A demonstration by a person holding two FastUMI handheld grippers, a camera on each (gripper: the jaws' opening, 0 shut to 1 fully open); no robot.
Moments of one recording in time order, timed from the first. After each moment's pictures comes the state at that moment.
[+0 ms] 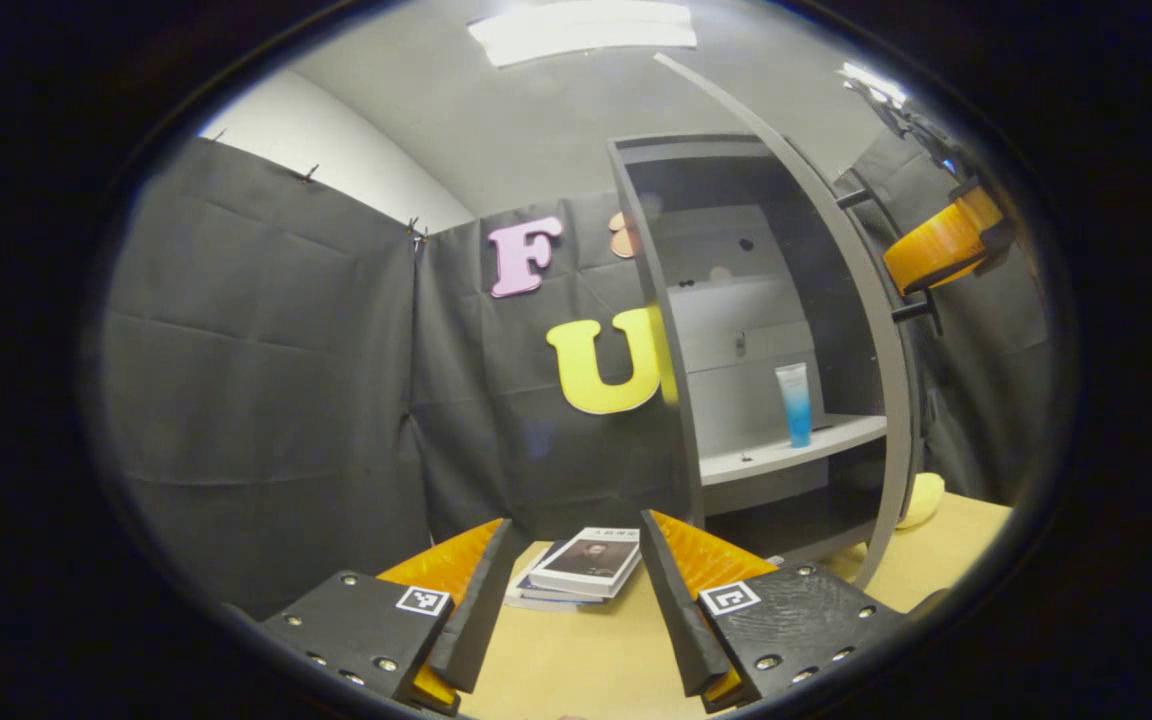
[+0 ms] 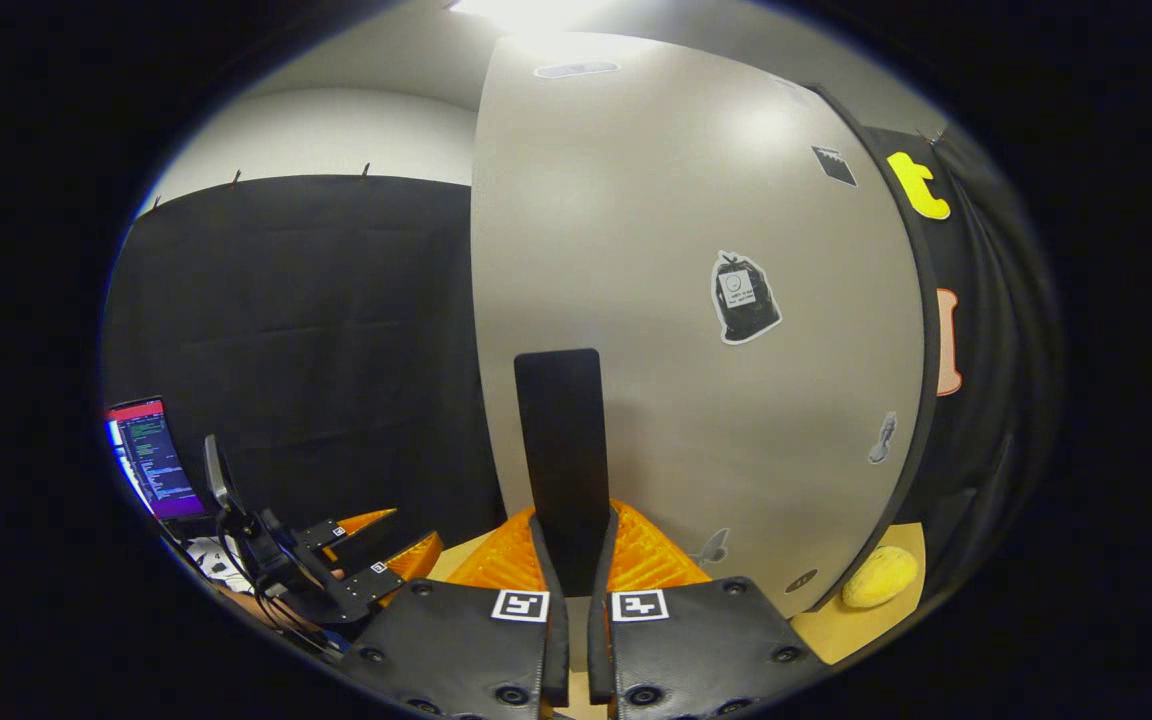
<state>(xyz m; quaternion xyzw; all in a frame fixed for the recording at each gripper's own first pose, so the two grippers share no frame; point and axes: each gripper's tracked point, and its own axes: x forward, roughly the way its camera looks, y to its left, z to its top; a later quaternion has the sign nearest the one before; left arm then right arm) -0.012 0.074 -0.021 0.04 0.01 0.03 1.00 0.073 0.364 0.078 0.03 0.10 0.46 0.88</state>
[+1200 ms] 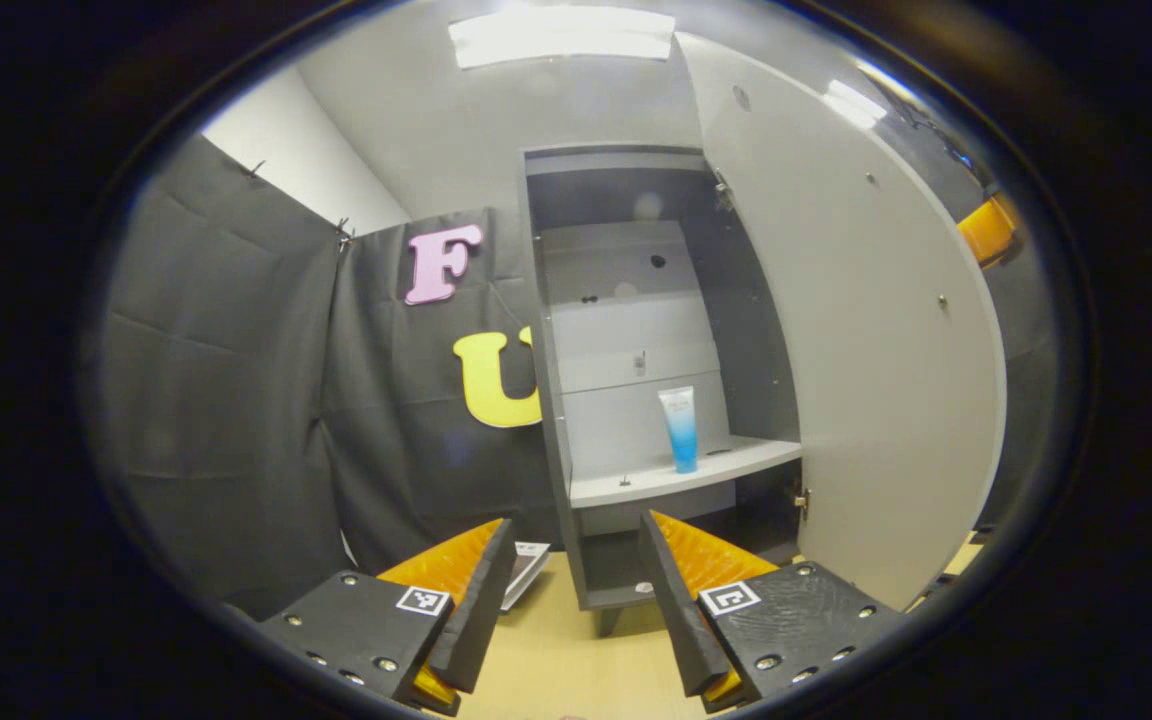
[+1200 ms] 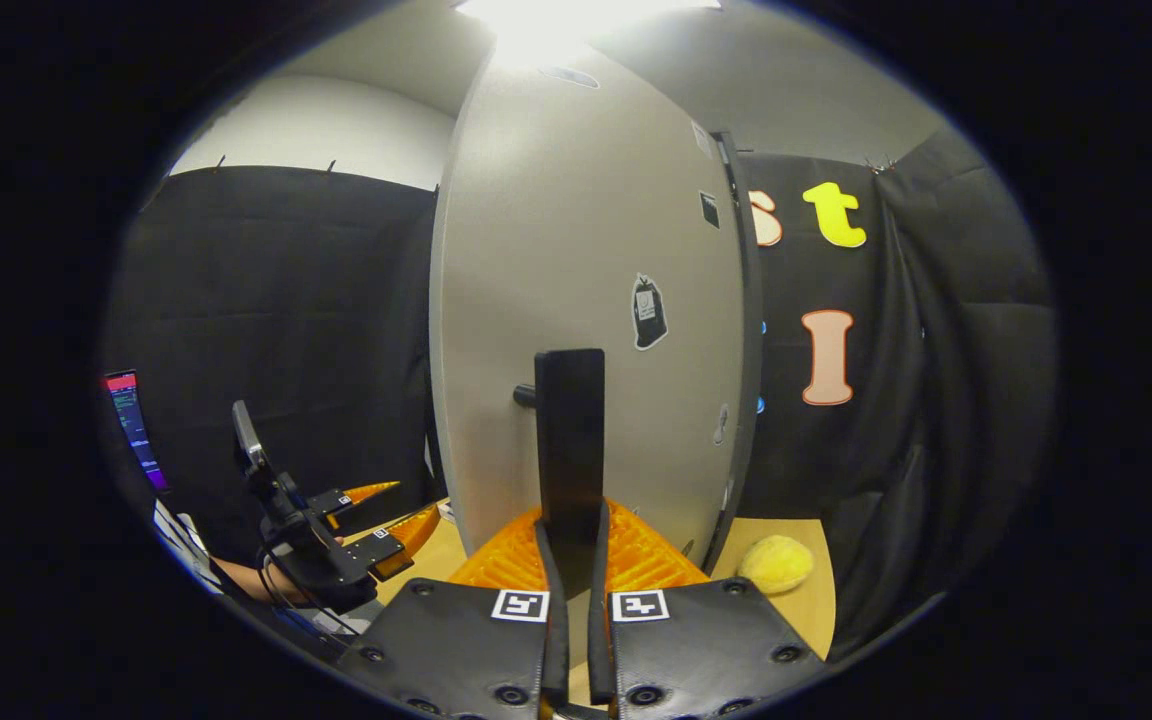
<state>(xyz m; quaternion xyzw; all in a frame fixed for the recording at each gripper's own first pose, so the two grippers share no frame) -0.008 -0.046 -0.012 0.02 0.00 -0.07 1.00 0.054 0.254 0.075 0.01 0.08 0.35 0.93</state>
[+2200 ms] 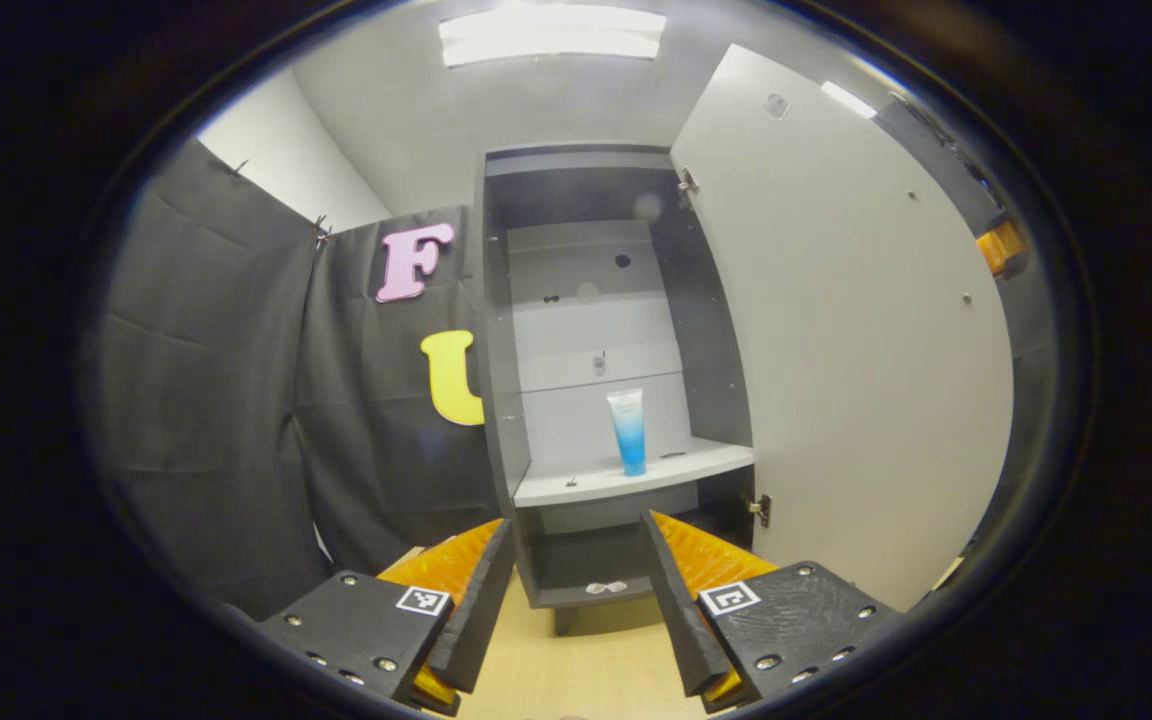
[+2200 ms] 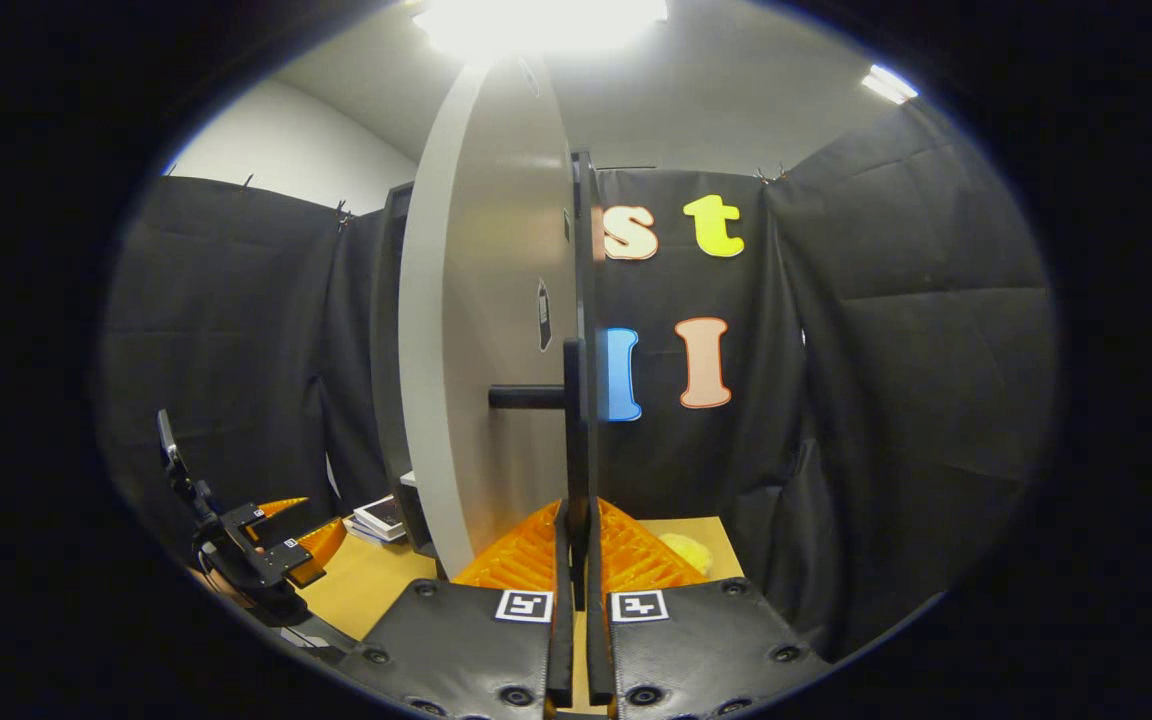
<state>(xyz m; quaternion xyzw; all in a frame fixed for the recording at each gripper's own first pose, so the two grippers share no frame) -0.017 -0.109 -0.011 0.02 0.00 -0.10 0.99 0.085 0.173 0.065 0.05 0.07 0.22 0.97</state>
